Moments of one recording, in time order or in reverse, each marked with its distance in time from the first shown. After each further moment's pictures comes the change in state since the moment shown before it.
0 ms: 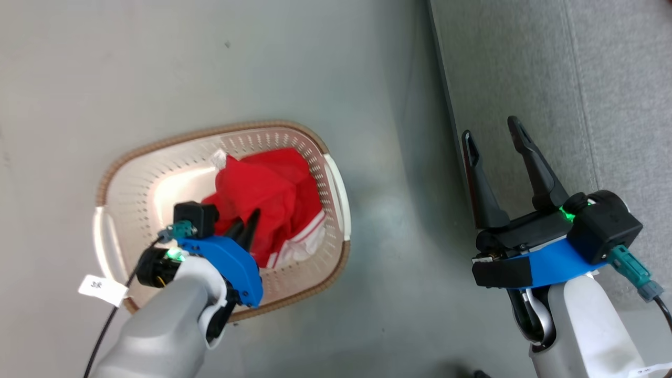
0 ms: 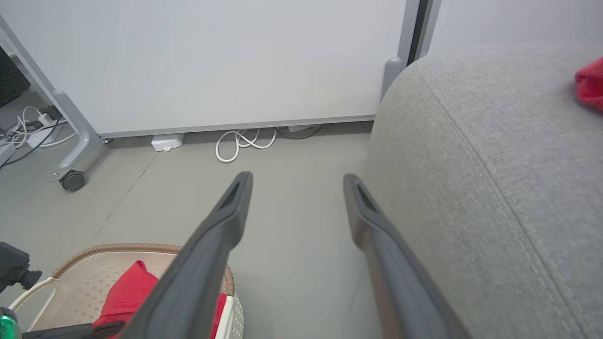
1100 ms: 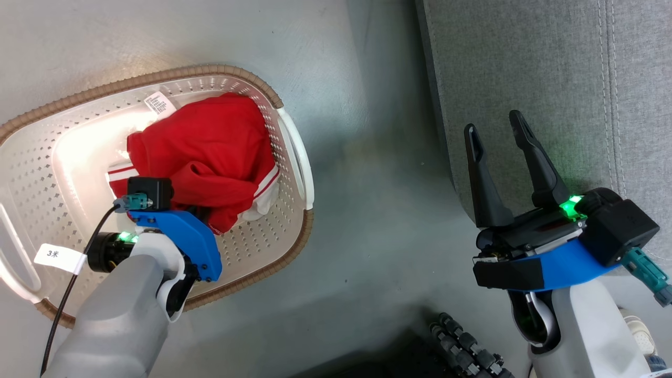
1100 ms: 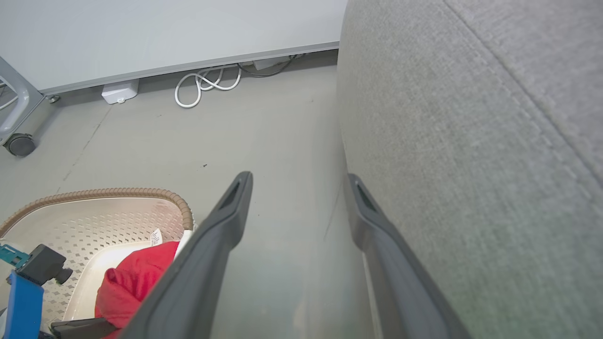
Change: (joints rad) left arm -0.029 0.048 0.194 0.036 0.132 0.000 0.153; right arm 0.009 -0.001 0.018 -0.053 0.077 0.000 0.001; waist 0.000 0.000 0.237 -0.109
